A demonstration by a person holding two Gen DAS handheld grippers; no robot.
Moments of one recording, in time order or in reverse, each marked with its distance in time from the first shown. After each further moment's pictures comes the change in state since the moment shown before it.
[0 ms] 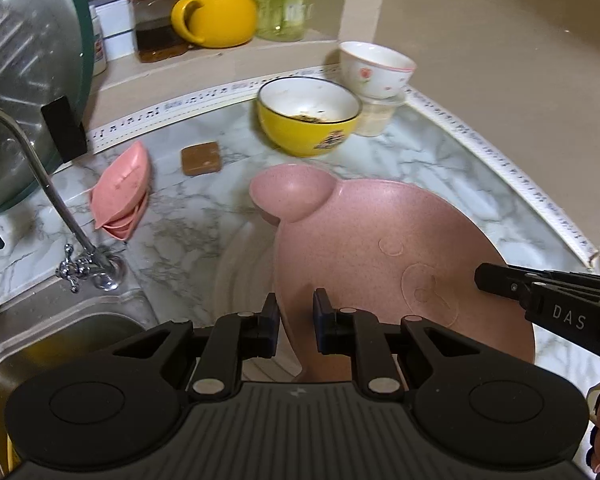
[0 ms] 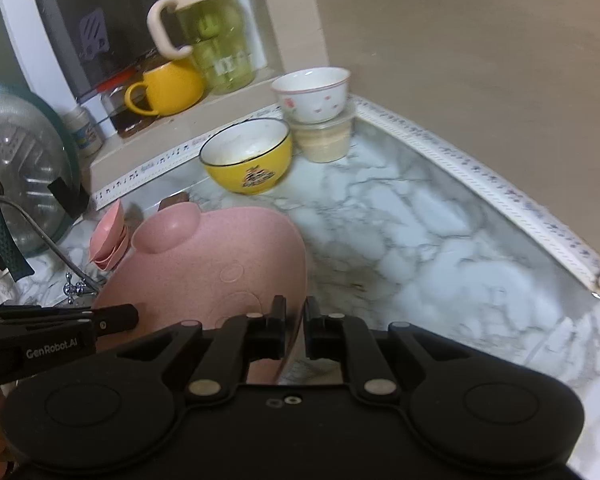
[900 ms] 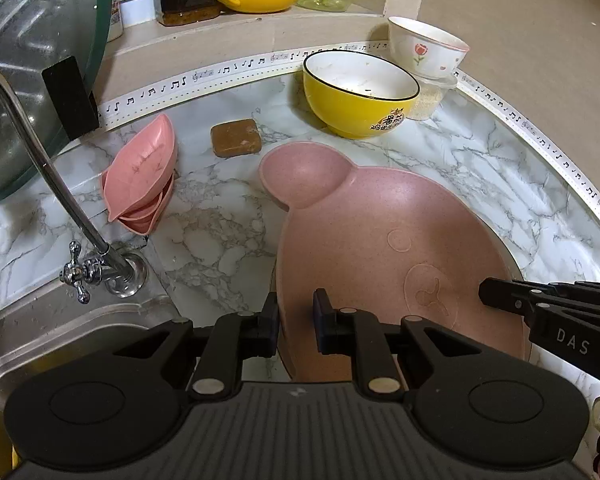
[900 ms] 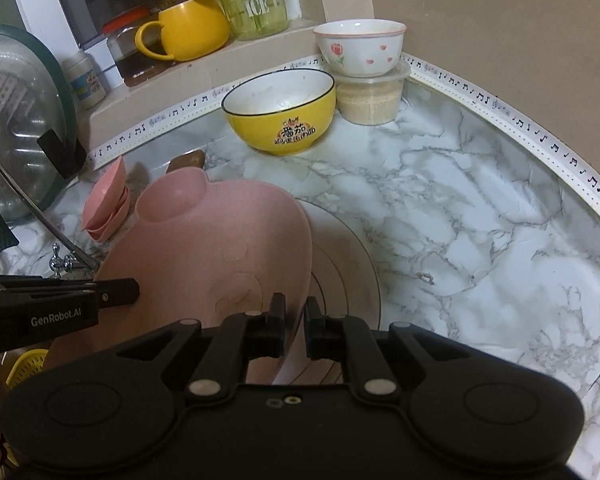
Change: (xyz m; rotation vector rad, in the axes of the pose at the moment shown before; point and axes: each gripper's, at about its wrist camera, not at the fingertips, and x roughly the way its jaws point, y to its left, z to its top) left arm 0.048 0.039 0.002 -0.003 0.031 0.034; right arm 0.060 0.030 -0.007 -0.046 0.076 0.021
